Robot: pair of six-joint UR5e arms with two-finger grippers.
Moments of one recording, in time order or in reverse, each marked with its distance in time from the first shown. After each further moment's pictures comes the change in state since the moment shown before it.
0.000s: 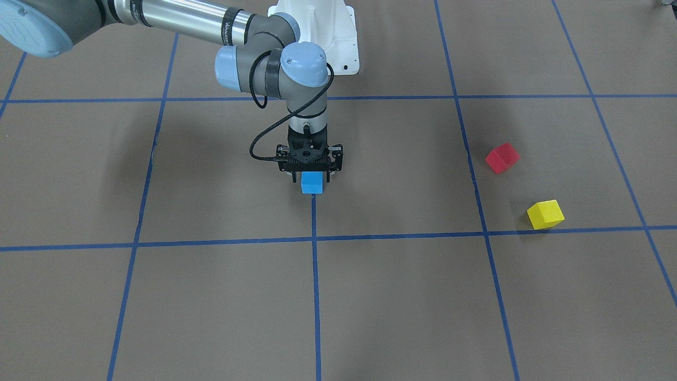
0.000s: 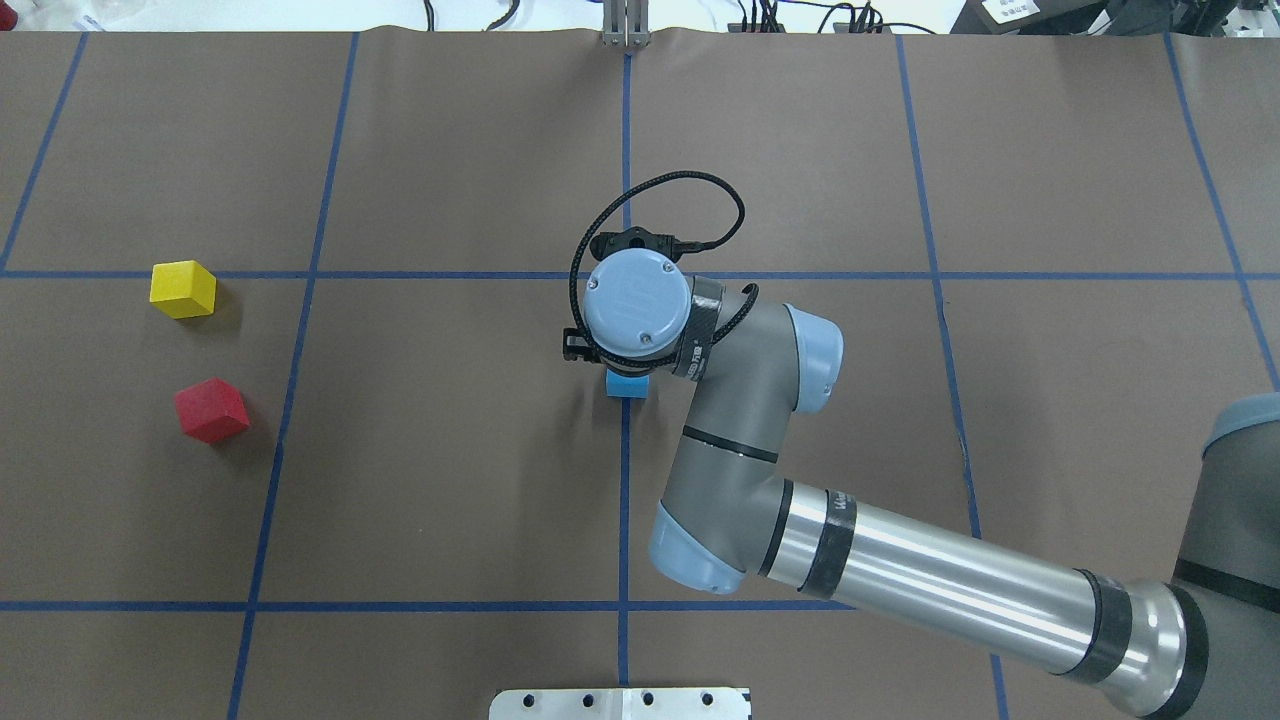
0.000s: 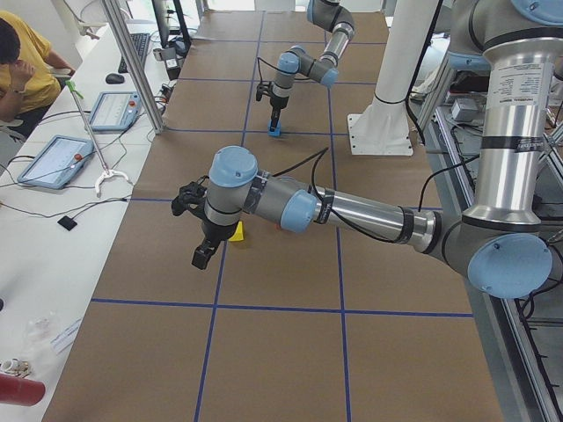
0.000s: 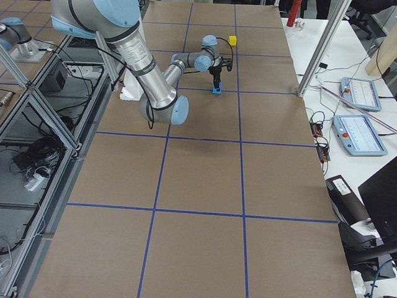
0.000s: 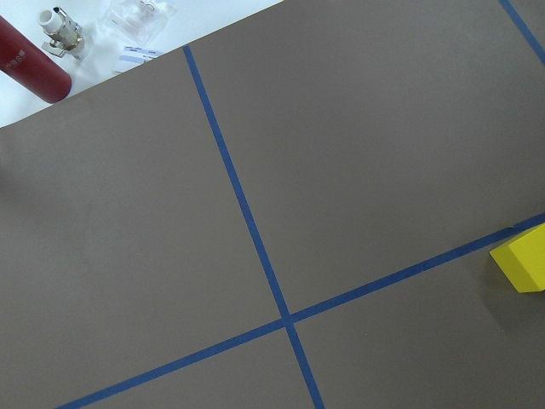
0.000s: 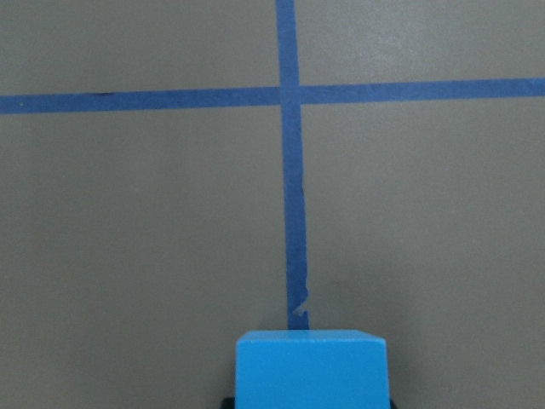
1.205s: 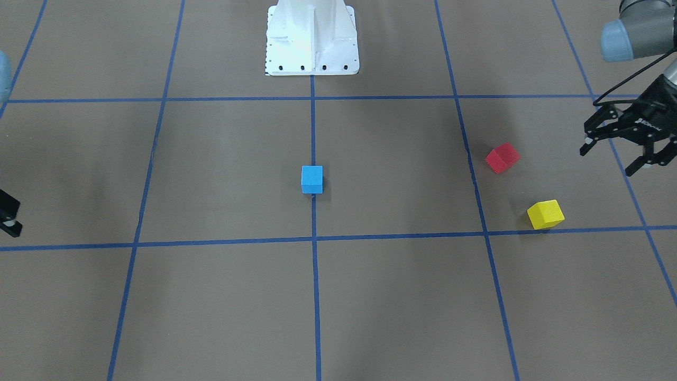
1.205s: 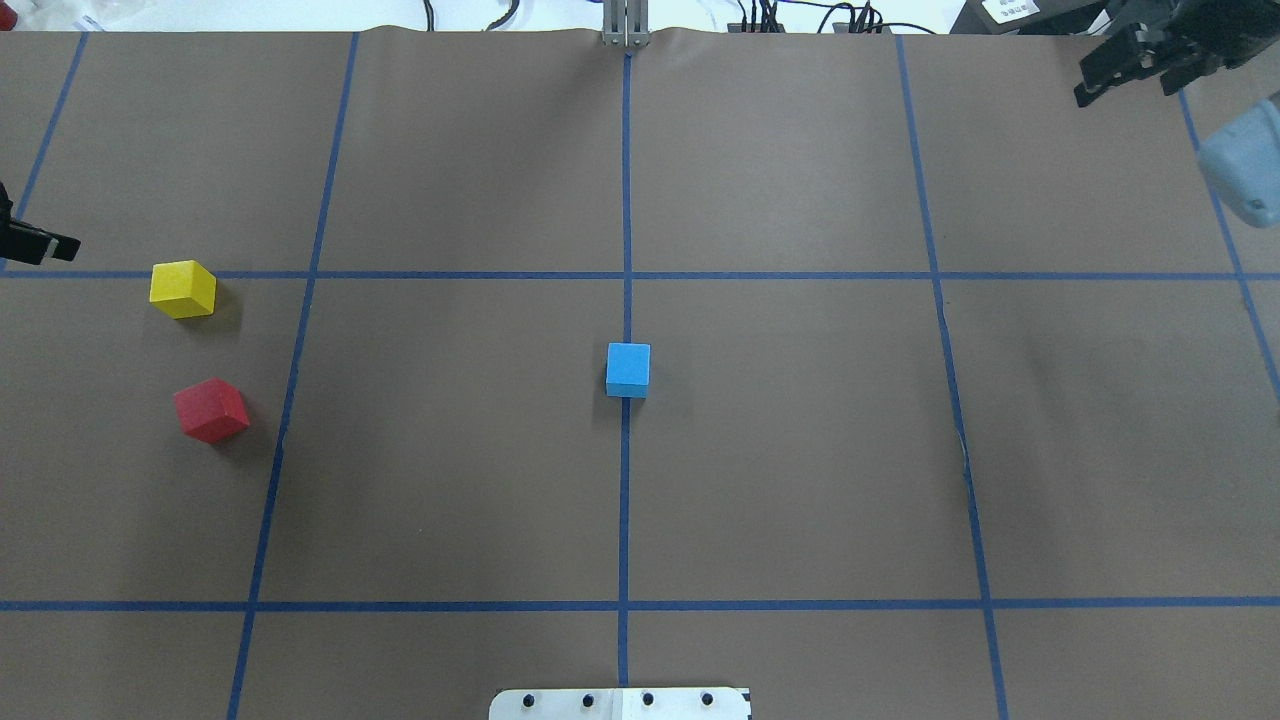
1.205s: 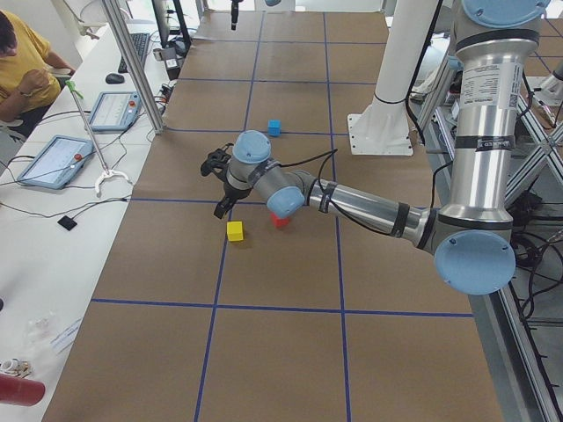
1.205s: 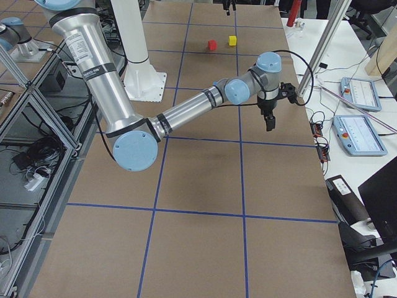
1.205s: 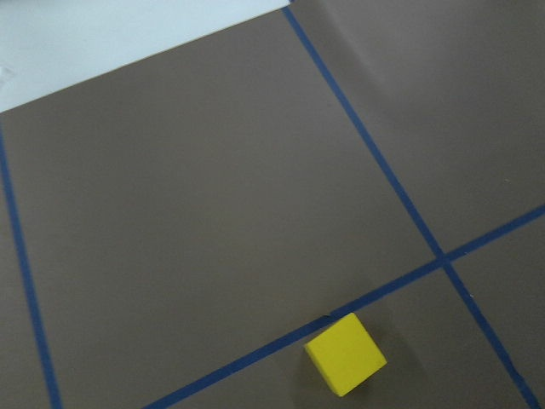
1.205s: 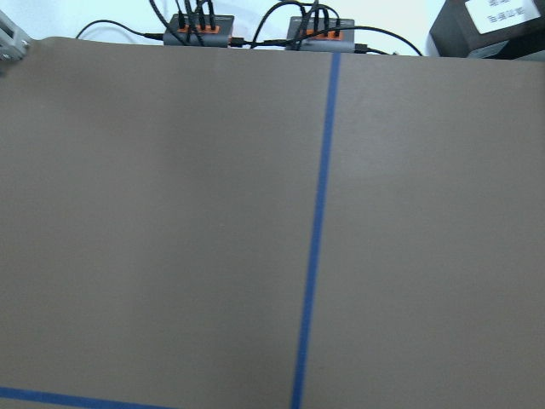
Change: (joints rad) left arm 0.414 0.023 -0.036 -0.433 0.011 -0.453; right arm 0.818 -0.471 0.249 -0.068 0.580 -0.939
